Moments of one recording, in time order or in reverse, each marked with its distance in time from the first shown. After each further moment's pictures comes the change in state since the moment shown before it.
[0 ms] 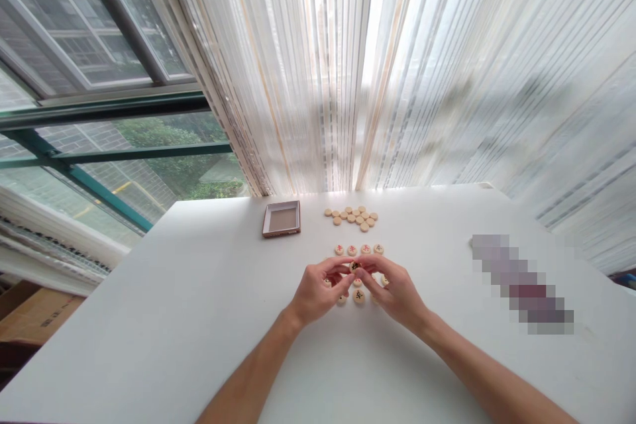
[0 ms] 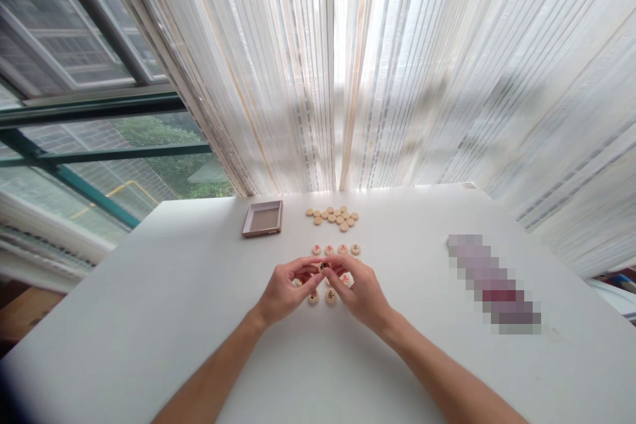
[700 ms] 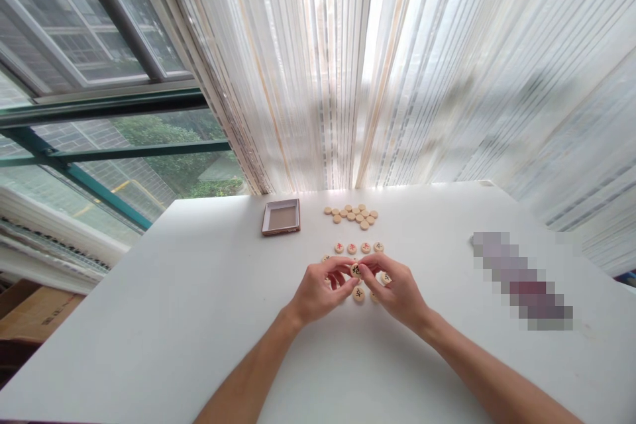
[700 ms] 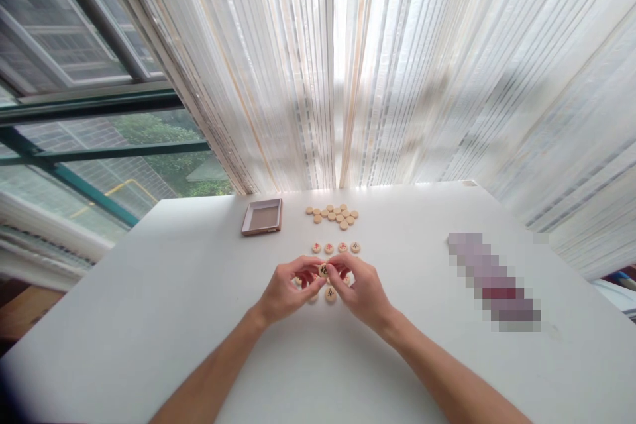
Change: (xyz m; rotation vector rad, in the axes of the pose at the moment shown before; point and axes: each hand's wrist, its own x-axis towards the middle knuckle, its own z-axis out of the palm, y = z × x) left_hand 0.000 0.001 0.000 0.138 0.017 0.092; right_hand 0.000 -0.004 -0.001 -0.064 0.021 0.029
